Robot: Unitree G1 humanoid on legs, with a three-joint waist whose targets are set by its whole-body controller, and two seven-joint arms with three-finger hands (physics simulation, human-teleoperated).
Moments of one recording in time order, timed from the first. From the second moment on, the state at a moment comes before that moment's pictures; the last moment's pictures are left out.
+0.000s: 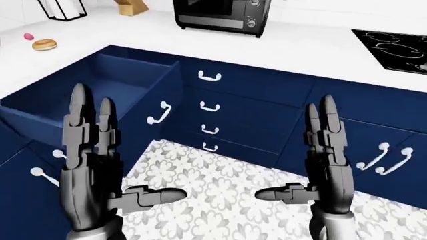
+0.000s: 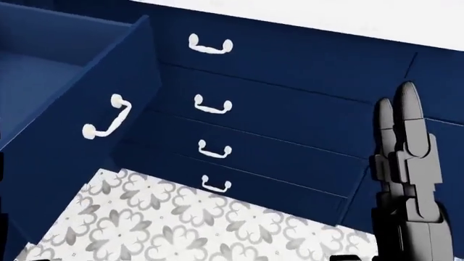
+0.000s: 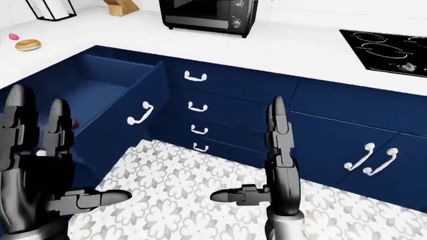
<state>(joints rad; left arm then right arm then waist) 0.24 -0.03 0.11 -0.85 -0.06 0.02 -0.08 0.23 0.00 -0.01 -0.47 -0.12 -0.40 0.05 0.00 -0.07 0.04</state>
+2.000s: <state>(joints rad) 0.24 -0.03 0.09 -0.82 -0.06 0.01 -0.09 0.14 -0.01 -0.05 -0.30 -0.13 -0.39 0.03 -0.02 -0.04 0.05</state>
